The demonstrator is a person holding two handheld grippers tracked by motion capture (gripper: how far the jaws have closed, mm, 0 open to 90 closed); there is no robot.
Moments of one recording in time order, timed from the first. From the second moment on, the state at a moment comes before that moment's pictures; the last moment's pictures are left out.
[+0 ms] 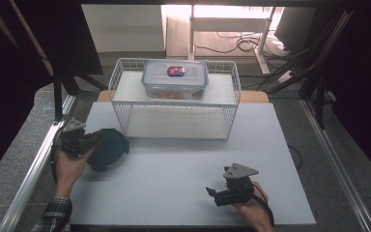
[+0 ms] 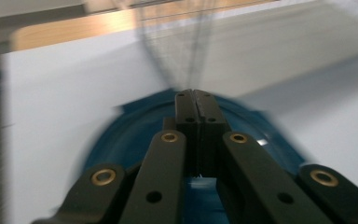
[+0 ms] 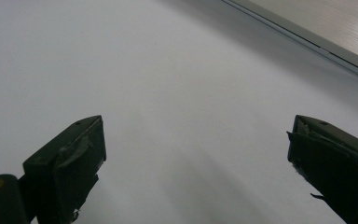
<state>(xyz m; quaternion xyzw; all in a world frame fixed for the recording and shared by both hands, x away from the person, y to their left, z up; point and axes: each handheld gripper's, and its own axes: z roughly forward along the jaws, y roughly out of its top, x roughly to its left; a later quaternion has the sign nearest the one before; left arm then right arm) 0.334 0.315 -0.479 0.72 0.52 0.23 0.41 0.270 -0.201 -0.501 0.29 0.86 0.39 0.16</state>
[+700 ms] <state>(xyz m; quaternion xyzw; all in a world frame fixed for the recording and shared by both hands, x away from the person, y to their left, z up) 0.340 0.354 -0.514 0.67 0.59 0.21 0.40 0.271 -0.199 -0.506 0.29 0.86 0.37 0.16</state>
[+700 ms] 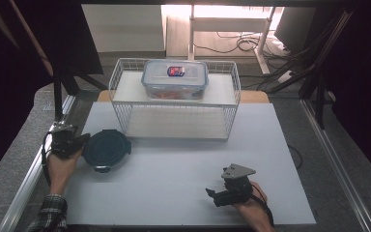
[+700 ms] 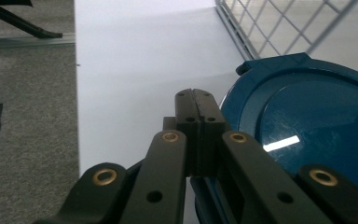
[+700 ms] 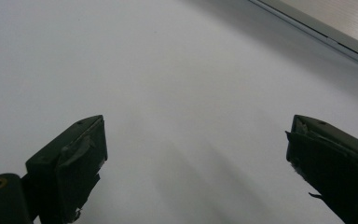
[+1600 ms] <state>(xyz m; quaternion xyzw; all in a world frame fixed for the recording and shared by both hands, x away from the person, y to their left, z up) 0.318 0.269 -0.508 0.74 0.52 0.15 0.41 0.272 -0.198 -0.509 0.30 0.87 0.36 0.15</state>
